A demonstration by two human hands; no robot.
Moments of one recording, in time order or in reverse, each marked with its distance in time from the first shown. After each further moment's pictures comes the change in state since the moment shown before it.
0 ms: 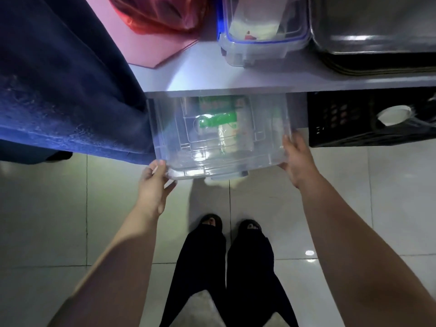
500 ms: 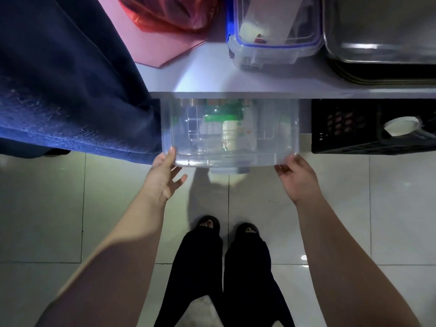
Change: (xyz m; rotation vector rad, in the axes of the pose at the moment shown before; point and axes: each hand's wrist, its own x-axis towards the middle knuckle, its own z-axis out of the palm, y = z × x) left_hand 0.015 0.022 0.028 -0.073 -0.082 -0.185; right_hand -0.020 0.016 -0.003 0.496 -0.035 0.099
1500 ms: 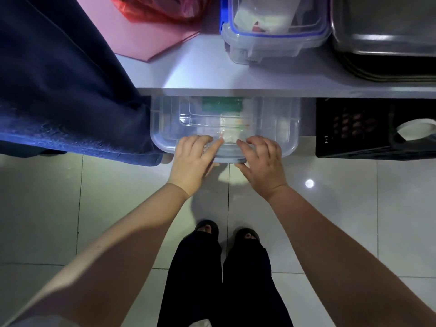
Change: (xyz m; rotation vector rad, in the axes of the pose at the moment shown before) left_hand 0.025 -0.024 0.057 1.573 0.163 1.630; right_hand 0.026 0.033 0.047 -1.679 -0.145 -1.469
